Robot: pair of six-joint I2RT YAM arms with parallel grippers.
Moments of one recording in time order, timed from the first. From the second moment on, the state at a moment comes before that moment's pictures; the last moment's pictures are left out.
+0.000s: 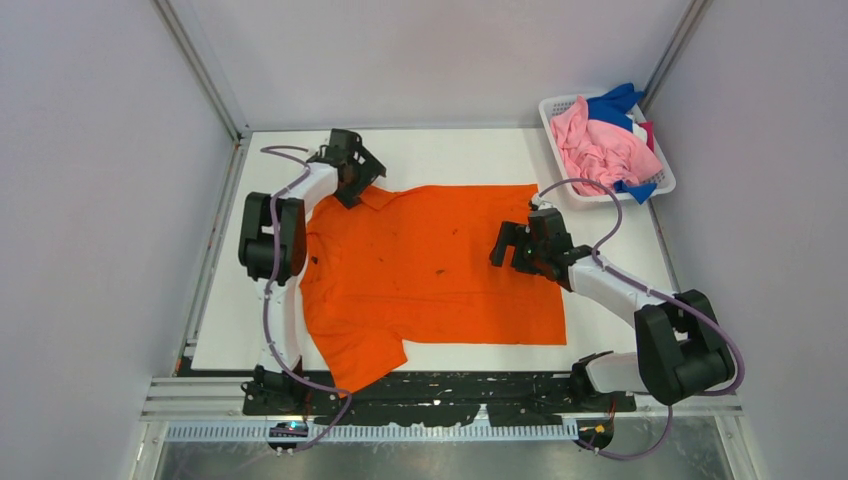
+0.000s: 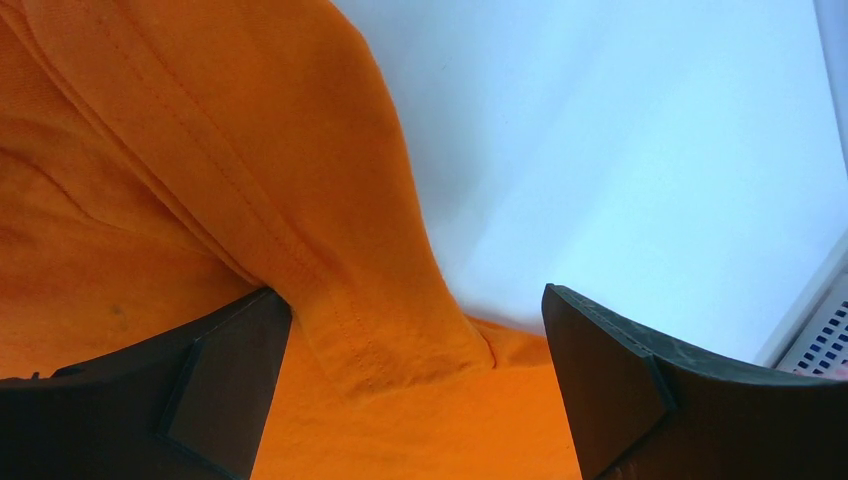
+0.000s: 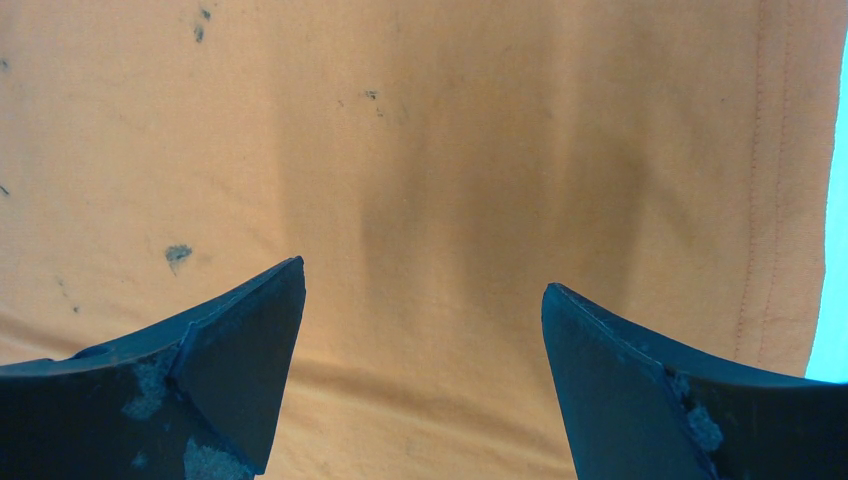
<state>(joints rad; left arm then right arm) -0.21 2.18 1.65 -0.38 -0.03 -0.96 0.34 1.33 0.65 -0.14 -0.02 0.51</state>
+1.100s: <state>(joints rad) -0.36 2.72 2.40 0.06 -0.06 -1.27 0.27 1.42 0.70 -0.10 -0.03 0.50</state>
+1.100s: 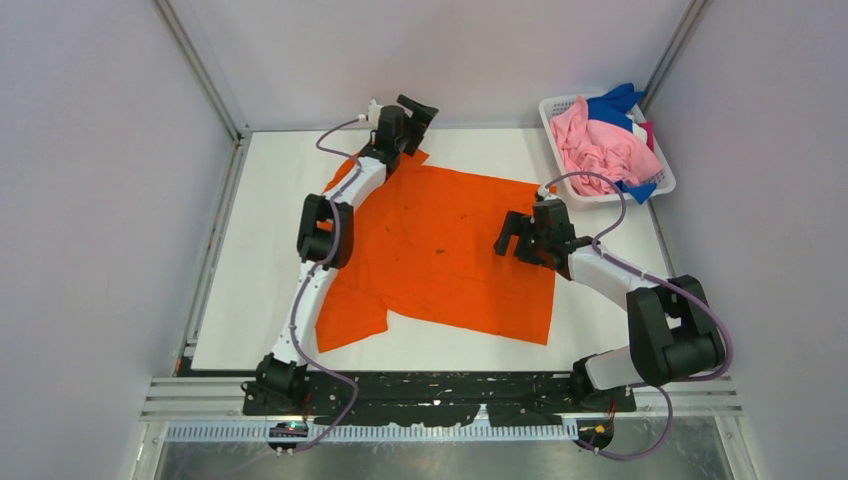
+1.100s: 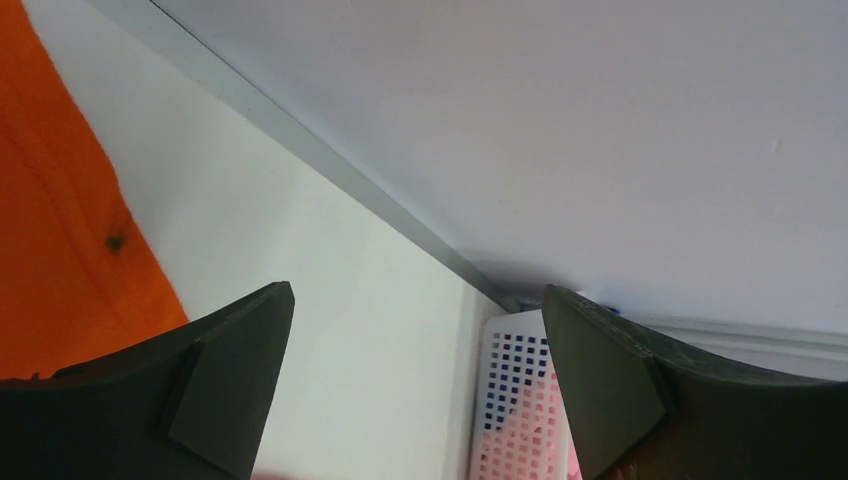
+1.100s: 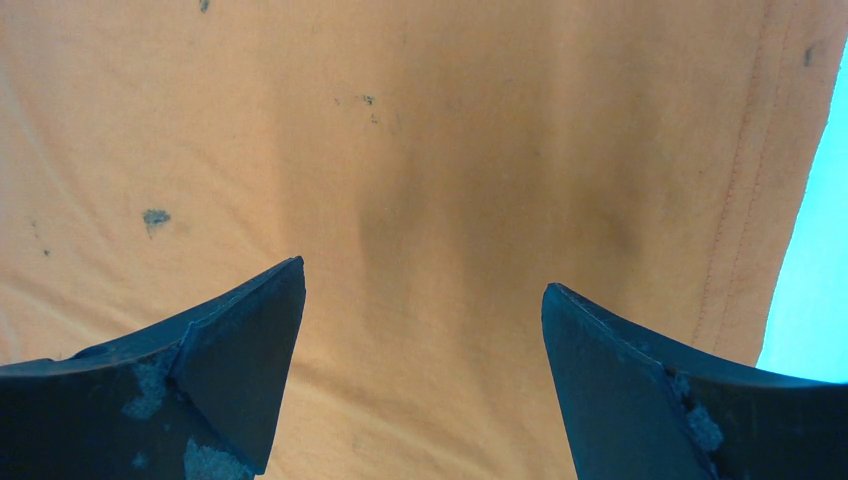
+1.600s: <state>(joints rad) -0.30 1.81 1.69 -0.15 0.10 -0.76 0.25 1.36 0.77 -0.18 0.06 0.46</state>
